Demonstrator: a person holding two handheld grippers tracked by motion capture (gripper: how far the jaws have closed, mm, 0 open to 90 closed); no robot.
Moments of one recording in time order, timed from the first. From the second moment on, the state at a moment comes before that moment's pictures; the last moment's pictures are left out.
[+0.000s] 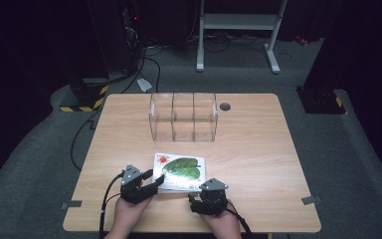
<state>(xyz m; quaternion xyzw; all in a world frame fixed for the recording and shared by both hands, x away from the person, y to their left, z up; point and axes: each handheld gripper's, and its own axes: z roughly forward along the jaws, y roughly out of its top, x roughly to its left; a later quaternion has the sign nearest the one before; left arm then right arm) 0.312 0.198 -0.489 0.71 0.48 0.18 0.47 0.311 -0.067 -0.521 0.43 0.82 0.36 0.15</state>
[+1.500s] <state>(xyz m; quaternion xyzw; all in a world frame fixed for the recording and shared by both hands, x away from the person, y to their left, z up) 0.338 0.205 -0.506 0.73 0.49 0.09 0.48 0.319 -0.073 -0.525 0.44 0.80 0.37 0.17</state>
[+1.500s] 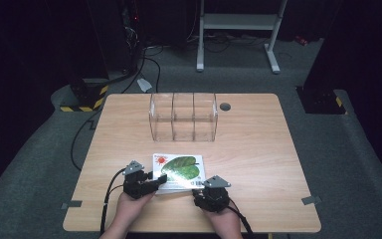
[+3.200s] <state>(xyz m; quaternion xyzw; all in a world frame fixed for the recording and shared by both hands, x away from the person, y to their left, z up) 0.300 0.189 -0.489 0.78 0.31 0.26 0.48 0.370 -0.090 -0.521 0.47 0.76 0.44 0.03</state>
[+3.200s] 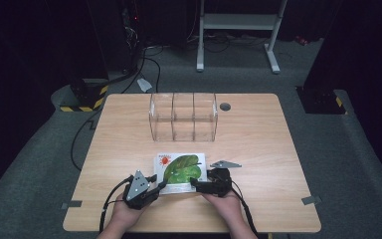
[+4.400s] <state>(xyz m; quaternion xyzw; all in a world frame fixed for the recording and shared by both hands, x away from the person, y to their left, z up) 0.311 0.195 -0.496 0.78 0.35 0.22 0.48 0.347 -0.090 -0.516 0.45 0.76 0.44 0.11</state>
